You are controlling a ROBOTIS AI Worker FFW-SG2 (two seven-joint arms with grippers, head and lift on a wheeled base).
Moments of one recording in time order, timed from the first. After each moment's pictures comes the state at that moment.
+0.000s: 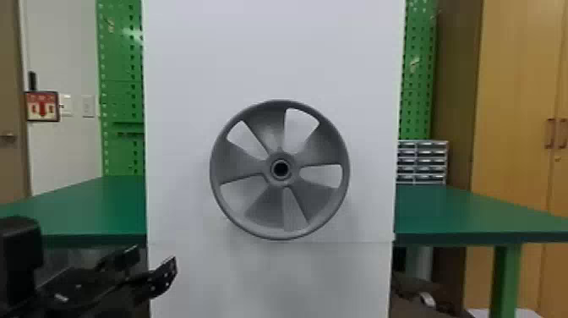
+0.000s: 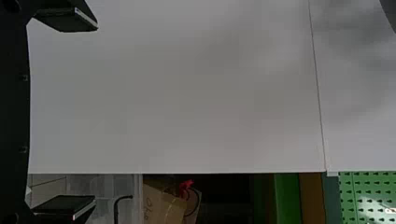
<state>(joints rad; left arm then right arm) -0.17 0.31 0.10 -2.26 0.50 0.71 -0.27 0.04 -0.05 0.06 -1.32 -0.12 -0.26 0.06</state>
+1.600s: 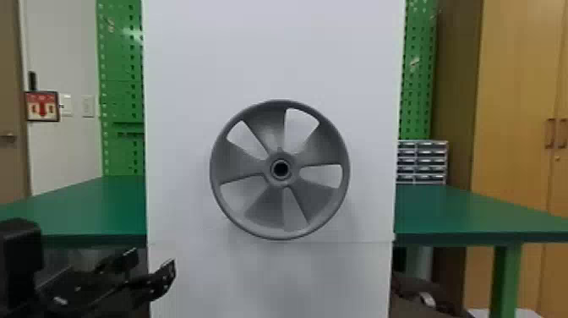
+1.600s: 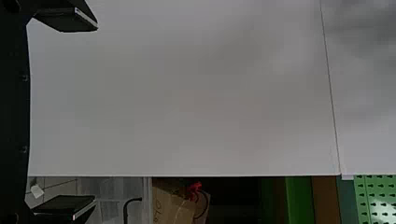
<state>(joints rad) -0.17 0.32 0.10 -2.26 0.49 0.71 -0.27 0.04 -0.05 0.07 -1.30 -0.13 -0.25 0.06</state>
